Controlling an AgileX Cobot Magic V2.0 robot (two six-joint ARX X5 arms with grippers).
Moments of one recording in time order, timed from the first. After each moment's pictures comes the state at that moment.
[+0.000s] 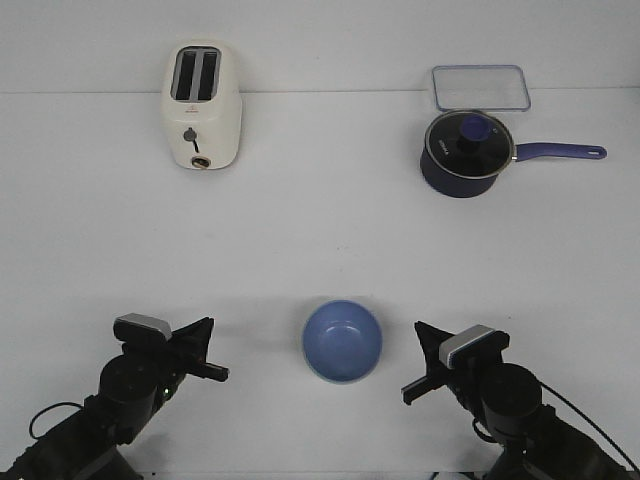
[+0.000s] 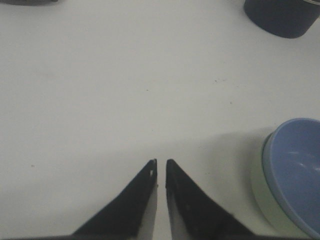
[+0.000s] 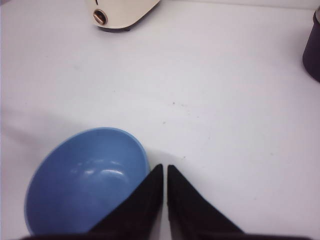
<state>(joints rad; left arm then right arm) -0.74 0.57 0.58 -0.32 -0.28 -0.40 0.81 0.49 0.59 -0.48 0.24 0.28</state>
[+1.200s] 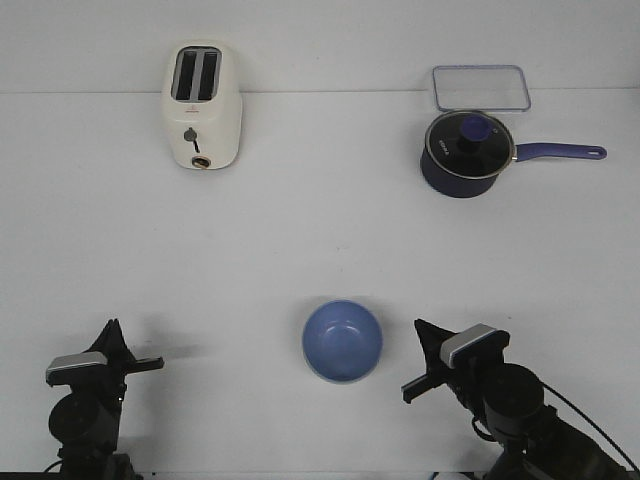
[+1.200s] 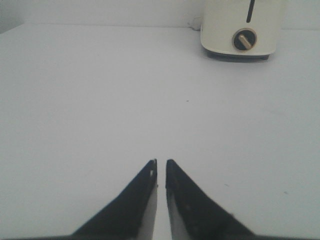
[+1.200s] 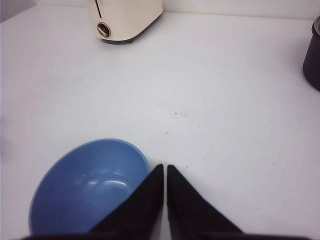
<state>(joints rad) 0.03 0.01 0.05 -0.06 -0.13 -0.01 0.81 0.49 0.59 -0.46 0.24 0.28</state>
